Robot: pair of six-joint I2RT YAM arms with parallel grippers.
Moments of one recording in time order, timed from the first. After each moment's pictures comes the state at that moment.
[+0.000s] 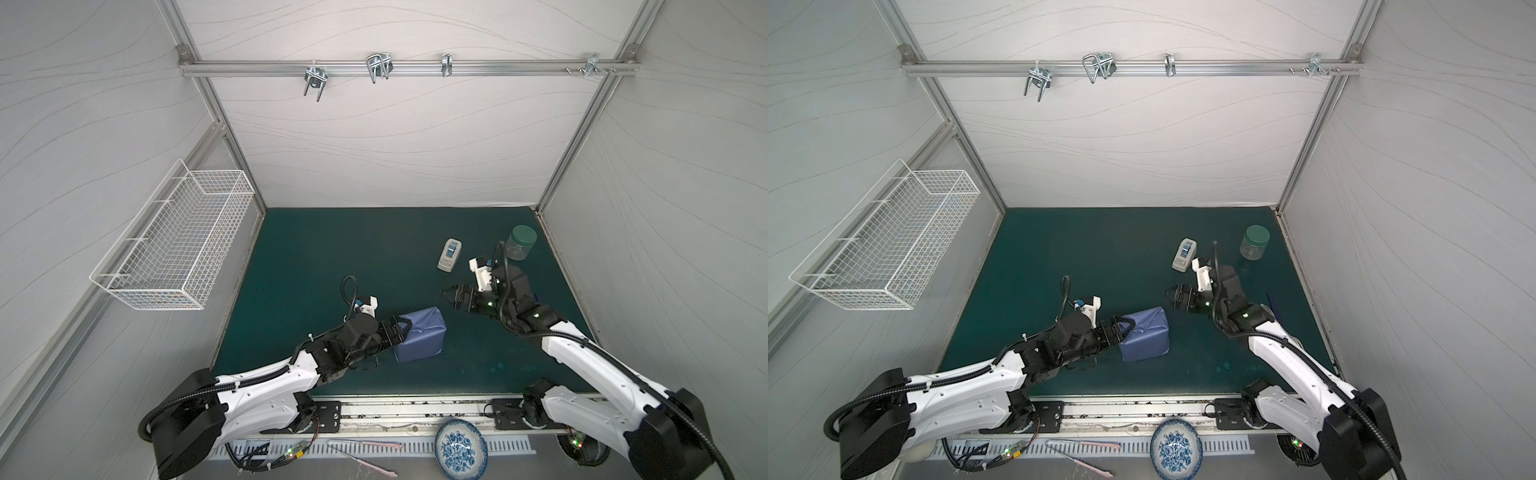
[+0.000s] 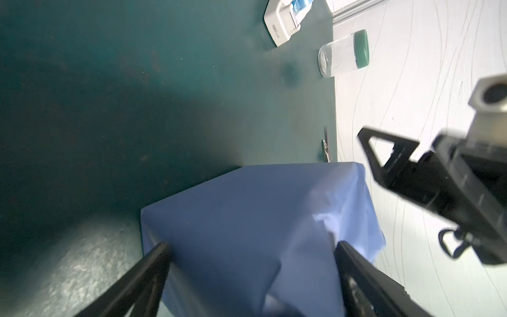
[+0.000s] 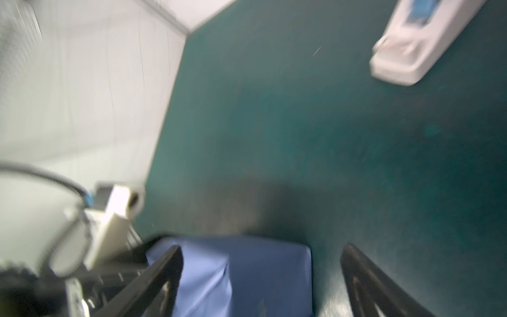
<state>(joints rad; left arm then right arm) -0.91 1.01 0.34 0.10 -0.01 -1.19 0.43 1.06 0.66 -0.21 -0.40 0.61</state>
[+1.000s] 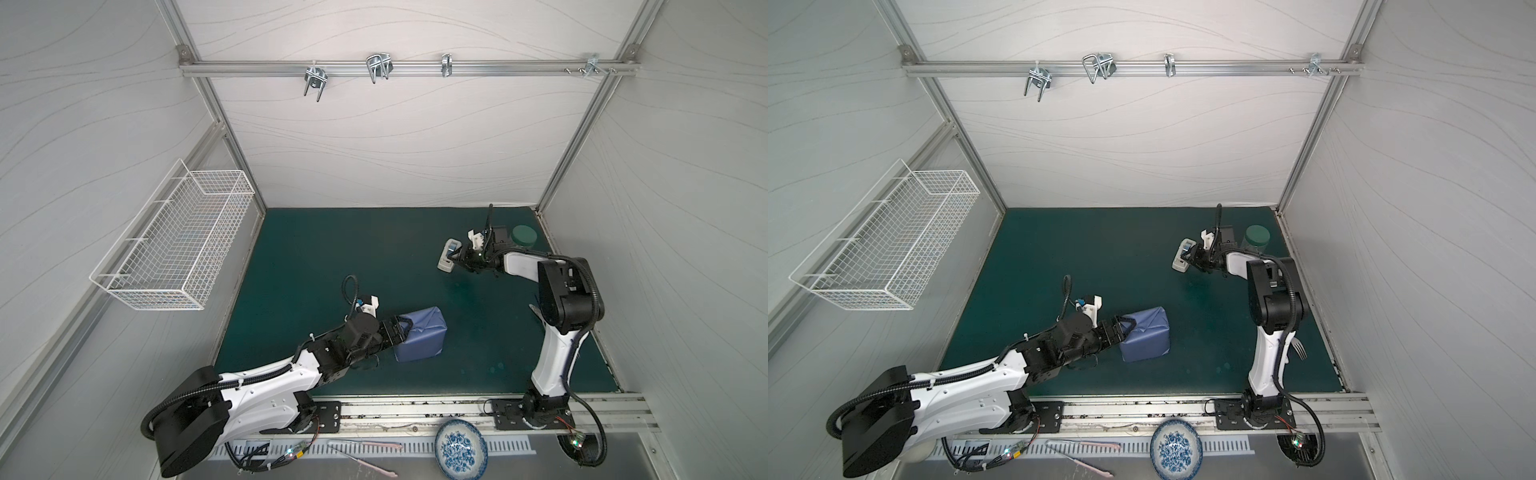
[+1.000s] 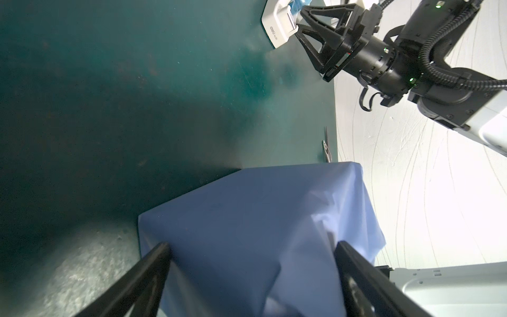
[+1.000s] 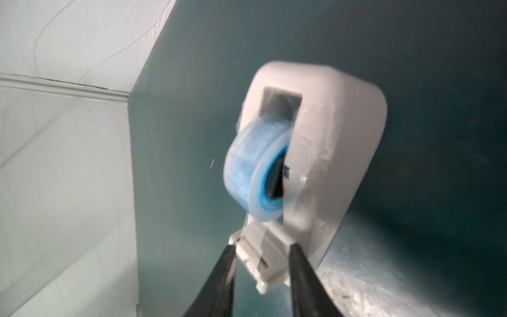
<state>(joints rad) -0.91 1.03 0.35 0.12 0.00 -1.17 0.18 1.98 1.18 -0.03 -0.64 0.60</state>
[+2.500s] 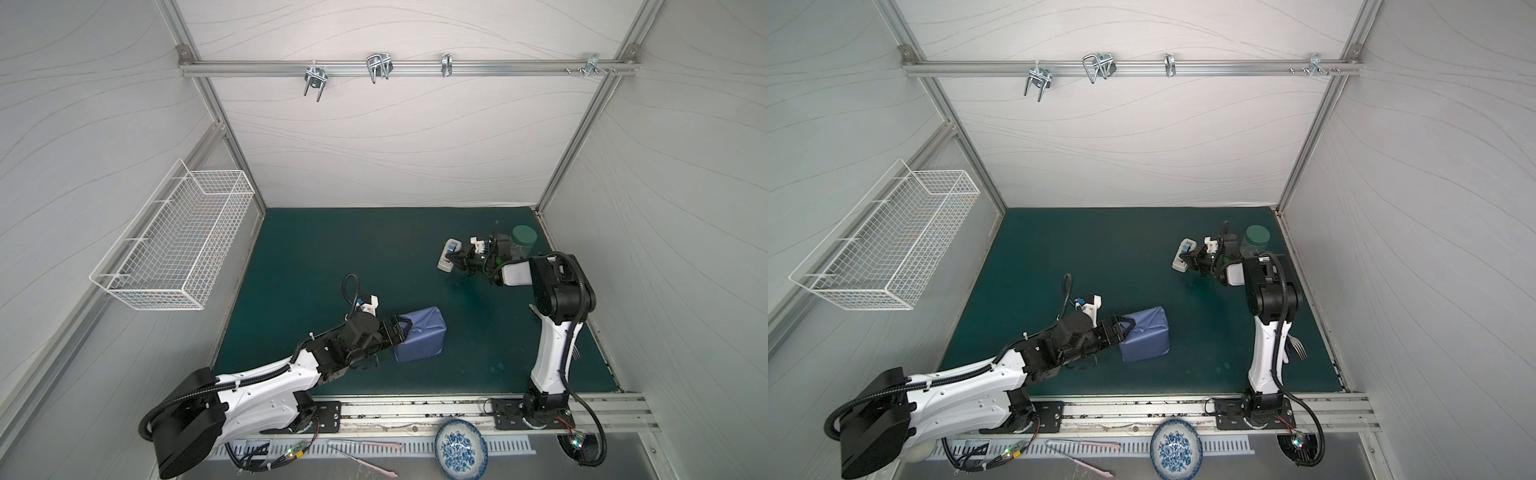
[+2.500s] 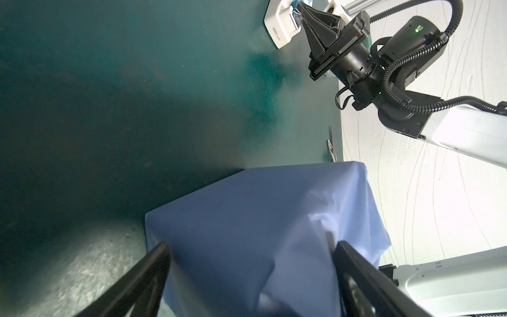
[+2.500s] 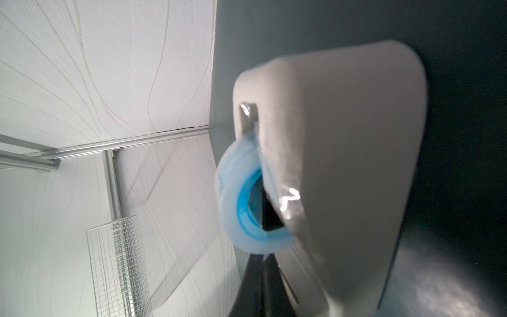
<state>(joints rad) -0.91 1.02 0.36 0.07 -0.03 -1.15 0.16 2.07 1.03 0.51 -0.83 1.16</state>
